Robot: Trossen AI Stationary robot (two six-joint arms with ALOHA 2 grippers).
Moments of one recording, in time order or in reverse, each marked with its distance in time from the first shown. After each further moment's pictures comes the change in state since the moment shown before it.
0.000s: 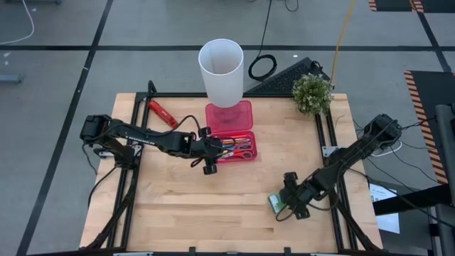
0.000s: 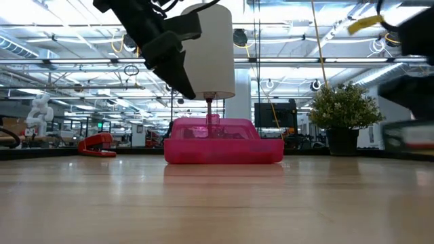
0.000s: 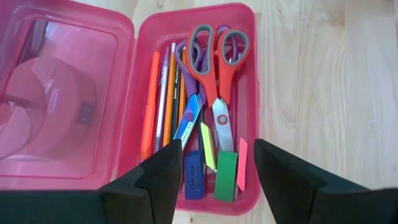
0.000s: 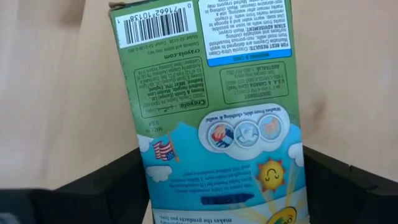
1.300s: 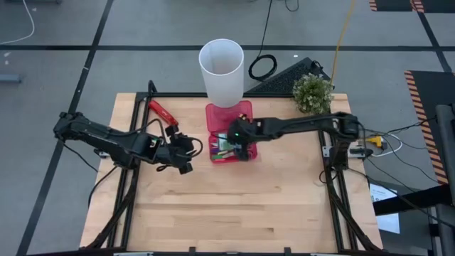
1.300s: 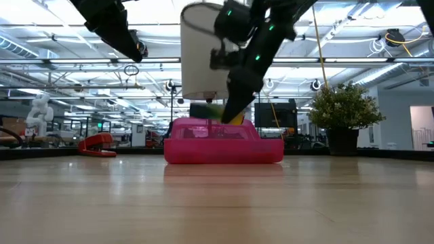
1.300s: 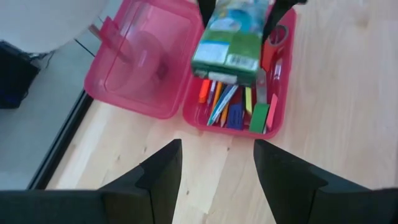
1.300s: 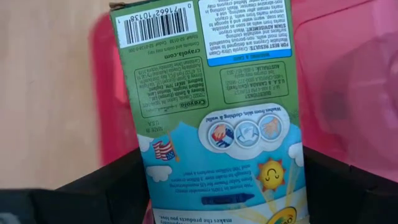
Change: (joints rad) left arm -0.185 -0.373 -0.093 -0.335 -0.289 -0.276; right arm -0.800 0.431 0.631 0.005 0.016 -0.616
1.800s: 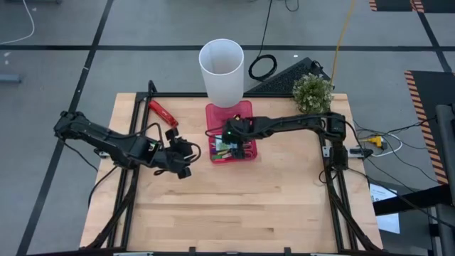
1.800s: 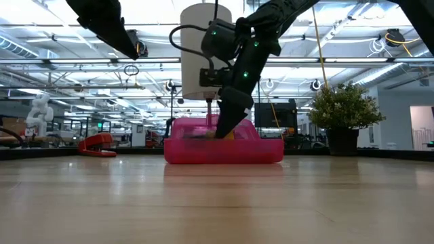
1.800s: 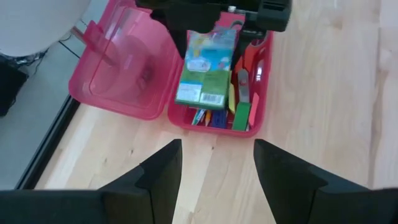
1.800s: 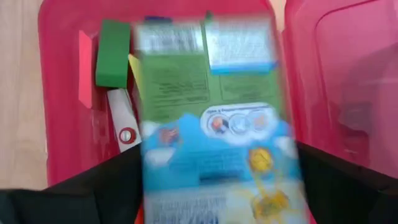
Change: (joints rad) left arm -0.057 -0.005 -0.011 0.009 0.000 -0.025; right arm -0.043 0.149 0.100 -0.022 -0.022 -0.075
